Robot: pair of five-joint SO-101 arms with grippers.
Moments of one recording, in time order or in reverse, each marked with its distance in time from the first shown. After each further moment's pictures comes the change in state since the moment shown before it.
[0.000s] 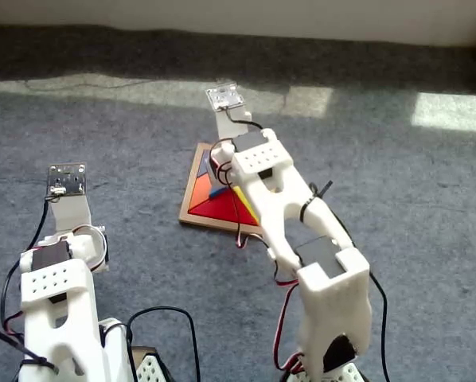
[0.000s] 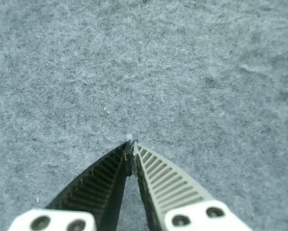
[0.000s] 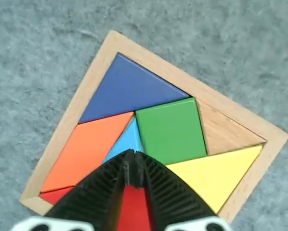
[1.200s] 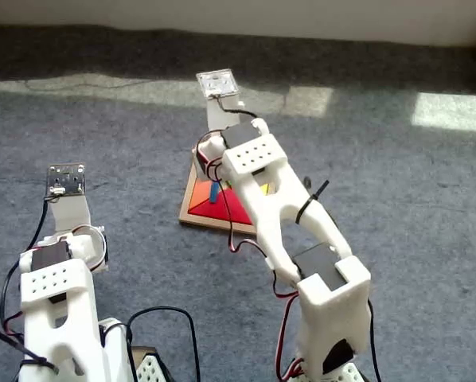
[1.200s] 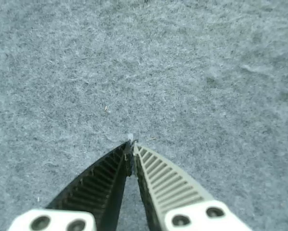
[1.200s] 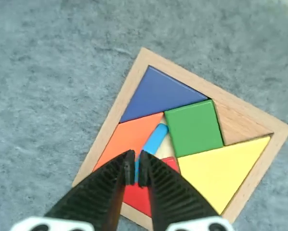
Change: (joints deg) left arm -0.2 0.0 0.0 0.0 0.0; right arm -4.2 -4.7 -6.5 9.1 -4.7
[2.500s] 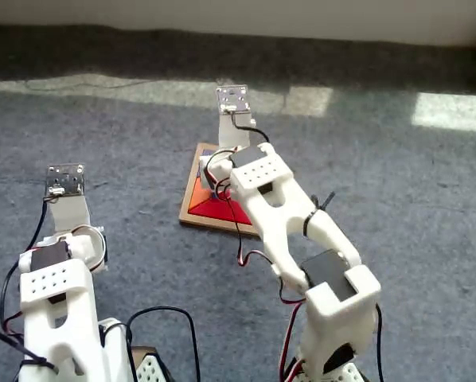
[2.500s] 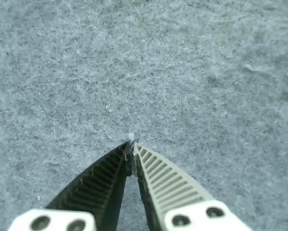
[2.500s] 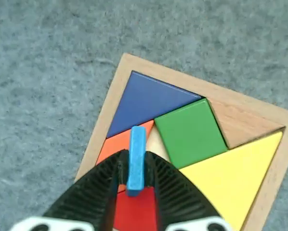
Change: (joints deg) left arm -0.3 0.0 0.0 0.2 0.0; right arm 1.5 -3.2 17.2 -18.9 -8.8
